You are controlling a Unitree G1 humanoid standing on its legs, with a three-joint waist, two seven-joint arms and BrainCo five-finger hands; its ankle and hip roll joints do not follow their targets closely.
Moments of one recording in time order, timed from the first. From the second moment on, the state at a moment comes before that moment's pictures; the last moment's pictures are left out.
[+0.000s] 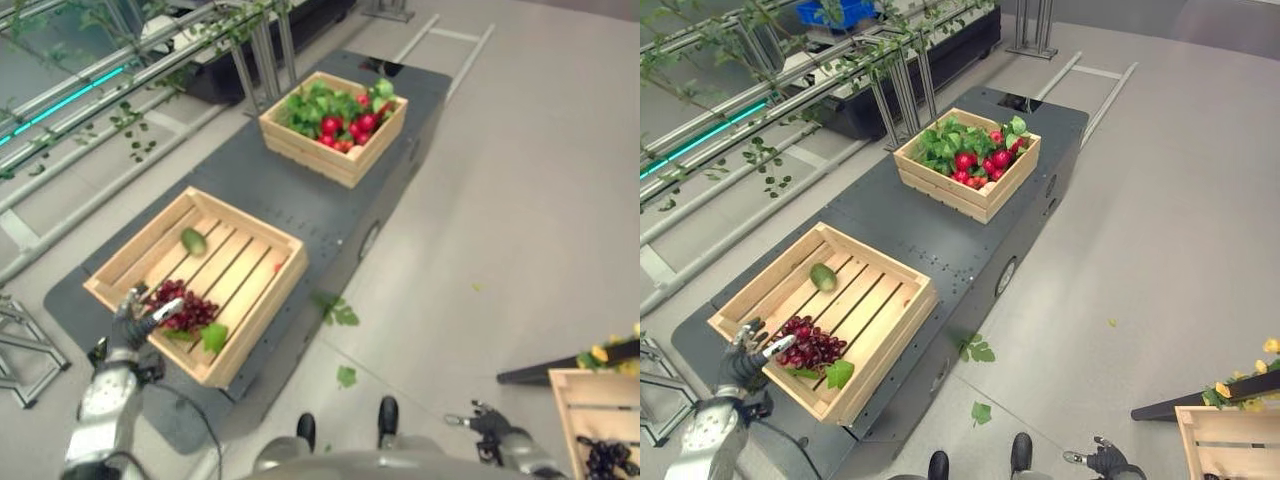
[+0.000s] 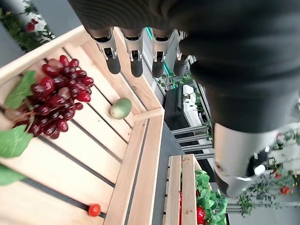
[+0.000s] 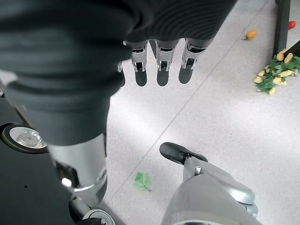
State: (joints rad) left arm 0.11 0.55 0.14 0.35 -0.36 -0.07 0.10; right arm -0.03 -0.35 0.13 1.18 0.13 -0.01 -0.01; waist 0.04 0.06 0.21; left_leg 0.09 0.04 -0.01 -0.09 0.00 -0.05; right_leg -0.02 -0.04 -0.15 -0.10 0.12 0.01
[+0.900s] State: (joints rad) left arm -0.30 0.92 -0.24 0.63 0.34 0.01 0.16; right arm -0.08 -0.37 0.17 1.18 0.13 -0.02 -0.01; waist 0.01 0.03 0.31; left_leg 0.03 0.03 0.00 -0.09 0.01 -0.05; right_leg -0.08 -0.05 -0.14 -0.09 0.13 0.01
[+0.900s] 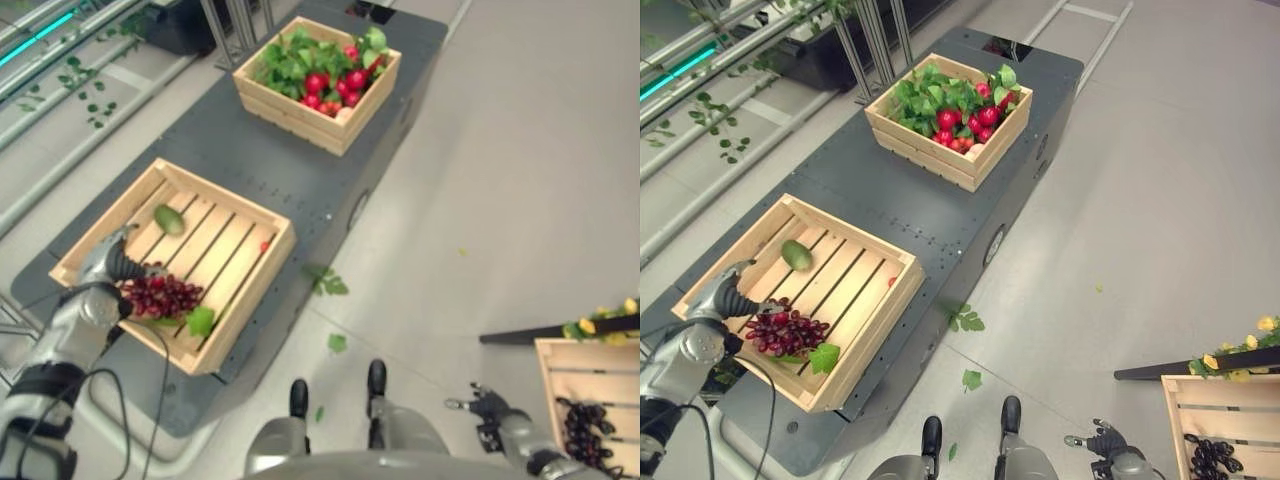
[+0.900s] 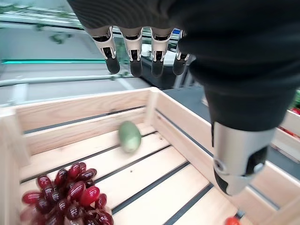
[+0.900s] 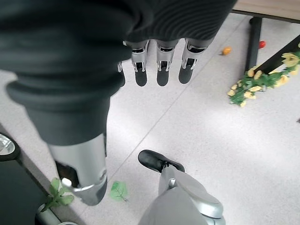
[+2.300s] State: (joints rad) left arm -0.40 0.95 -0.46 0.78 0.61 0.01 0.09; right arm -0.15 -0.38 0.21 1.08 0.13 -0.03 -0.03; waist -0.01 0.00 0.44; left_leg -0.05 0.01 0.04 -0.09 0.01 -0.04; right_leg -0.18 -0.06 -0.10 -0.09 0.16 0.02
